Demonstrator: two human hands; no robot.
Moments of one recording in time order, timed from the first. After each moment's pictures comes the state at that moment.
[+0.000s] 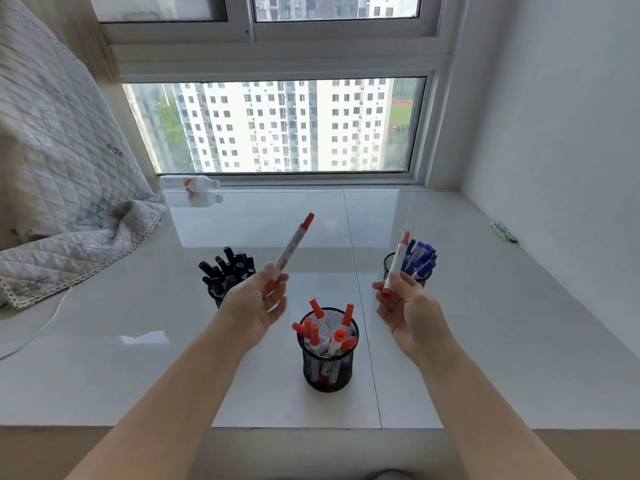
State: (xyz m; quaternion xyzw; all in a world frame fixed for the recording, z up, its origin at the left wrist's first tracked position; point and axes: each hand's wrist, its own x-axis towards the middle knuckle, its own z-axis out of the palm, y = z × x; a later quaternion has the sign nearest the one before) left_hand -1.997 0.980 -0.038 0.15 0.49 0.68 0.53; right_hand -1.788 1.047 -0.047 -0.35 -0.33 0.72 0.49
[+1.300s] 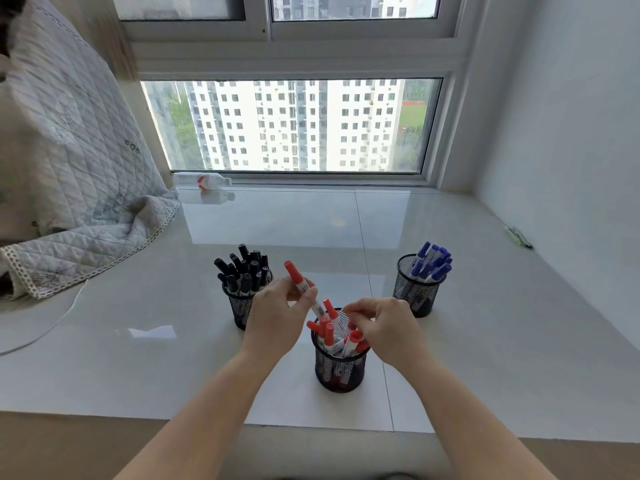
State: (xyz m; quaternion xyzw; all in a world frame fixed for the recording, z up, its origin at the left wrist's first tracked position) left_hand -1.980 0.966 -0.055 0.51 0.70 0.48 0.10; right_hand -1.815 1.030 -0.061 -0.41 -0.80 0.32 0.30
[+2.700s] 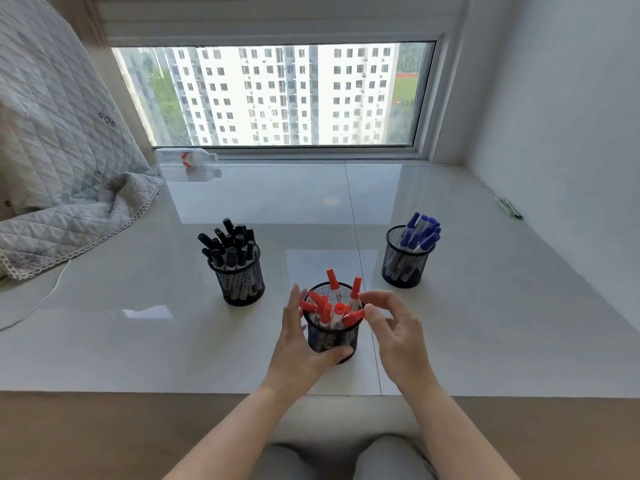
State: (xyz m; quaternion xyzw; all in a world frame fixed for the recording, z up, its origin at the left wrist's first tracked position) left_hand -1.936 0.943 -0.149 0.52 0.64 0.49 0.28; right_hand -1.787 0.996 -0.107 -0.38 -0.65 0.45 0.47
